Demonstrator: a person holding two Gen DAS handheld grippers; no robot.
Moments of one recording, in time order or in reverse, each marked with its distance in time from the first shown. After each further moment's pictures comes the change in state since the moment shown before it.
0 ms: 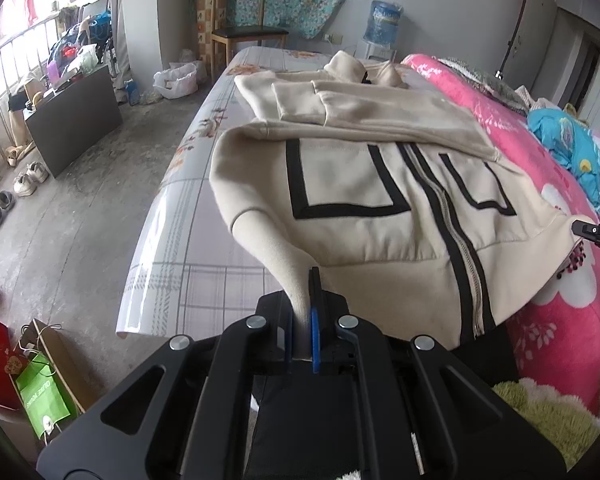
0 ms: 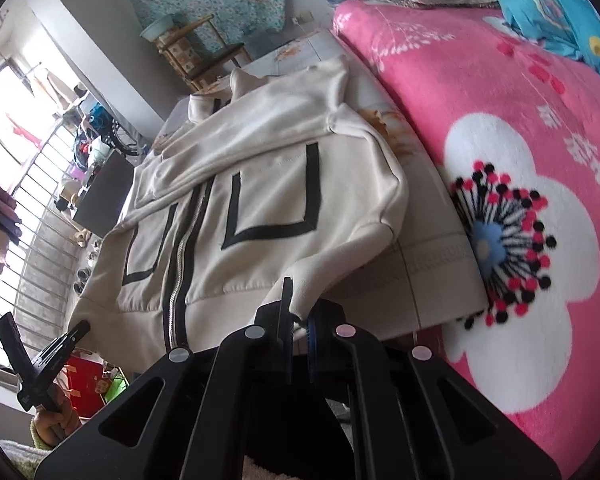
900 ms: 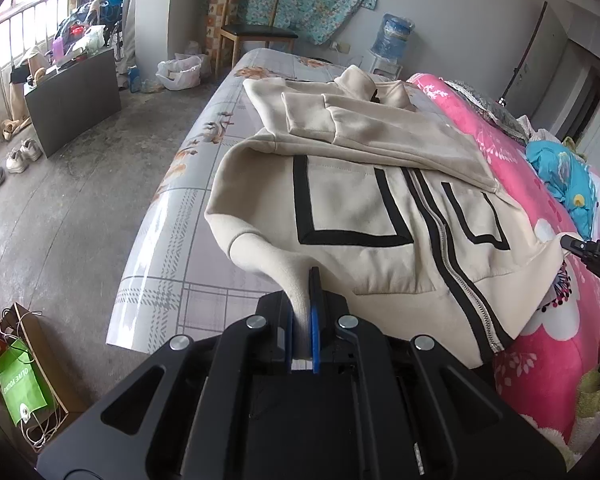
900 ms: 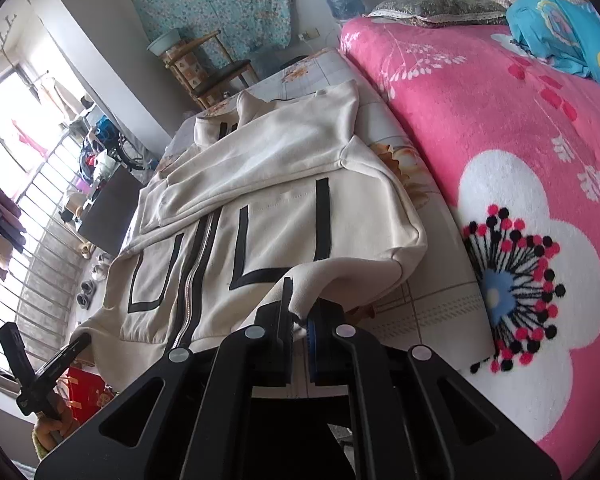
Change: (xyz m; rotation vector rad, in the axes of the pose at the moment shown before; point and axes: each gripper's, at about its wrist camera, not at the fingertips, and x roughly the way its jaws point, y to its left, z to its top) left arm 0.007 0.017 0.017 -0.091 -0.014 -0.048; right arm 0.005 0.004 0.025 -0.008 -0.059 0.019
